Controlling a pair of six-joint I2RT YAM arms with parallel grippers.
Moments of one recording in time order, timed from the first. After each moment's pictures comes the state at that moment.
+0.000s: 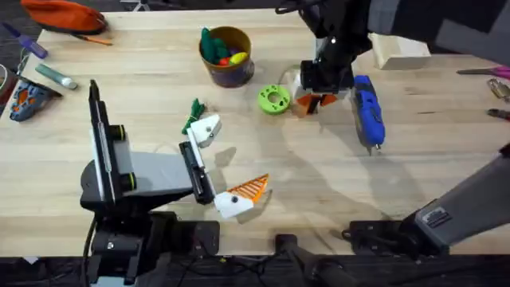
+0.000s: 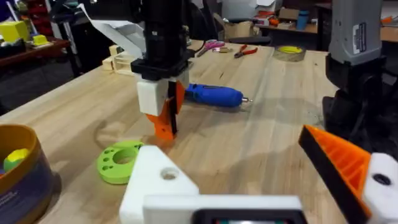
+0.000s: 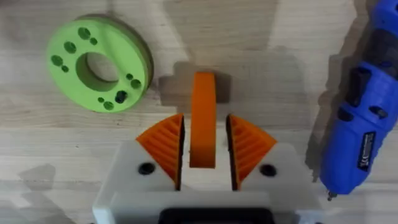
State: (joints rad) left arm -0.02 0.01 0.01 -0.12 1.16 0.12; right arm 0.45 1.86 1.44 -1.09 0.02 0.48
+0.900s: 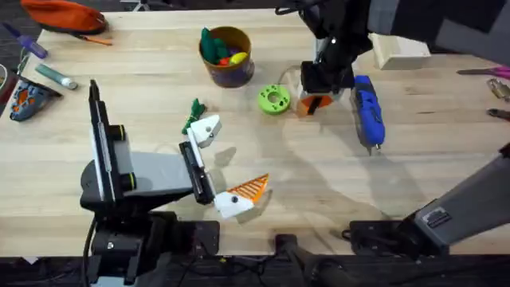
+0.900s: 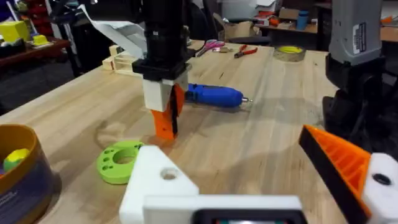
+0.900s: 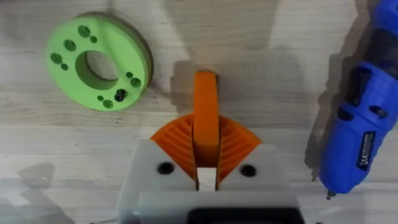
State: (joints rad) left arm -0.02 0.01 0.01 -0.12 1.16 0.12; right arm 0.45 1.86 1.44 -1.10 0.02 0.47
